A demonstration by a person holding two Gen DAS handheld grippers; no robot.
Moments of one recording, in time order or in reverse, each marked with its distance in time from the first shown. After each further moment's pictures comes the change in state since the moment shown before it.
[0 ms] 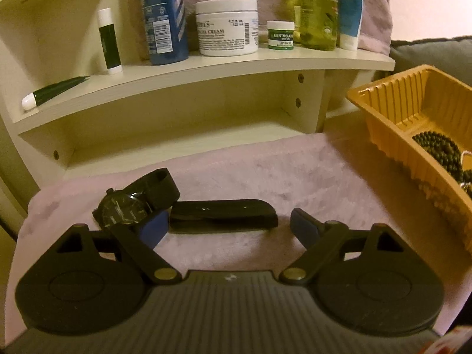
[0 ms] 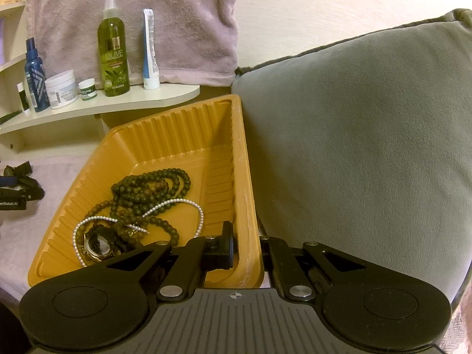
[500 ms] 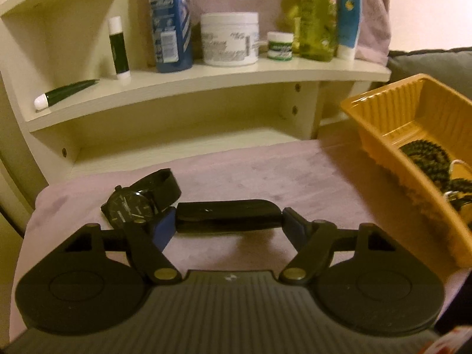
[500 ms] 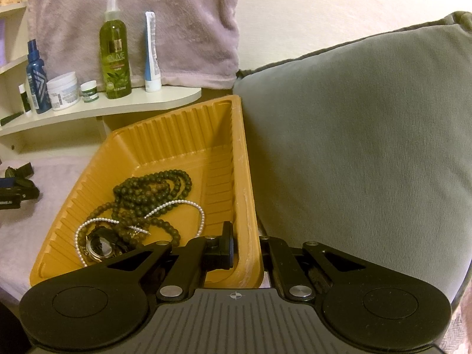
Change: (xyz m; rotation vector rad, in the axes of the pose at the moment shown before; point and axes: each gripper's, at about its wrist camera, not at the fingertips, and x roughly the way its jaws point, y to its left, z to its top) left arm -0.025 -0.005 0.004 -0.047 -0.004 -0.006; right arm -0.003 0.000 -0.001 0.001 -0.009 0.004
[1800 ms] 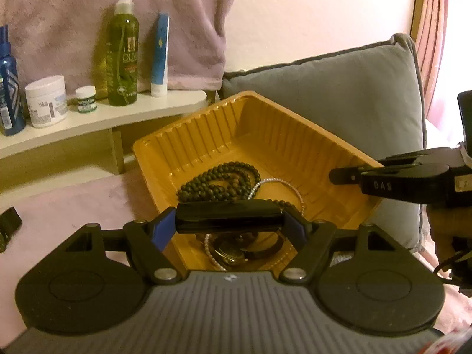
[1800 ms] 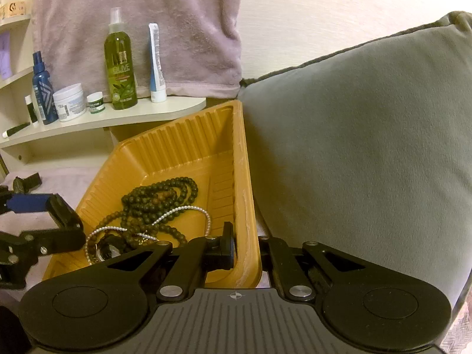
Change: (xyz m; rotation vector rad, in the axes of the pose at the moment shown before) left arm -0.070 -0.145 0.018 0.096 -0.051 -0.386; right arm -0.012 0.000 0.000 0.018 -0.031 0.026
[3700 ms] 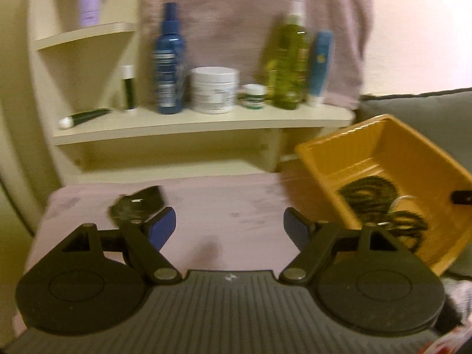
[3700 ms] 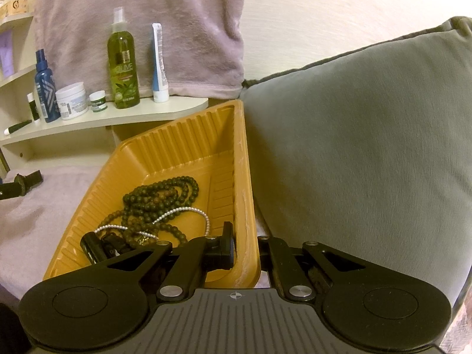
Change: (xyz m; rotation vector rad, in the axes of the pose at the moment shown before) left arm -0.051 0.117 -0.022 -0.162 -0.057 0.394; right arm -0.003 0.001 0.002 -0.013 0.002 0.001
